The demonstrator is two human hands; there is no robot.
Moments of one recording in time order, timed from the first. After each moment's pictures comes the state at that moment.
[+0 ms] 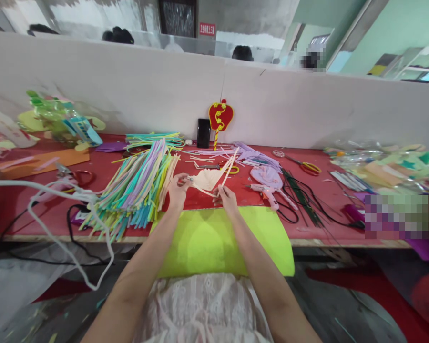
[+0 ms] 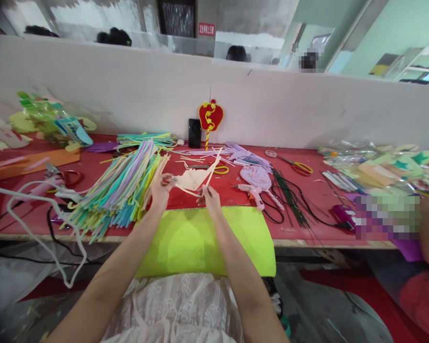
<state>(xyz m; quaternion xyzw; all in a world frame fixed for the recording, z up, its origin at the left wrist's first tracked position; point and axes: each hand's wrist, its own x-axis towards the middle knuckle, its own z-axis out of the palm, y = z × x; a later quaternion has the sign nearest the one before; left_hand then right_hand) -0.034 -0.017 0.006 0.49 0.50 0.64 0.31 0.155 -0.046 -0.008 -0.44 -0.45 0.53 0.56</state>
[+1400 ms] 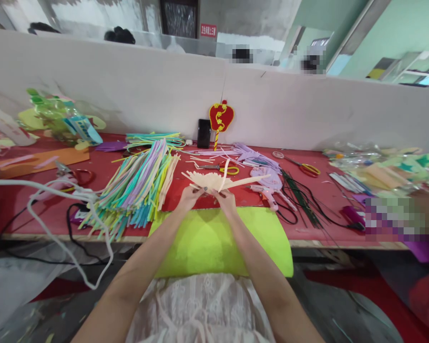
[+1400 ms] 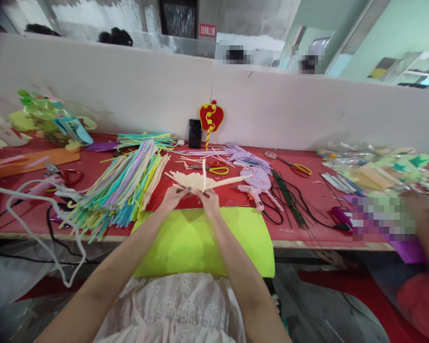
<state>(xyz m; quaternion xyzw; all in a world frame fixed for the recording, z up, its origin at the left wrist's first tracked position) -0.016 -0.013 -0.018 0.59 0.44 0.47 0.48 0.152 -0.043 -0.013 -0.53 -0.53 0.36 0.55</state>
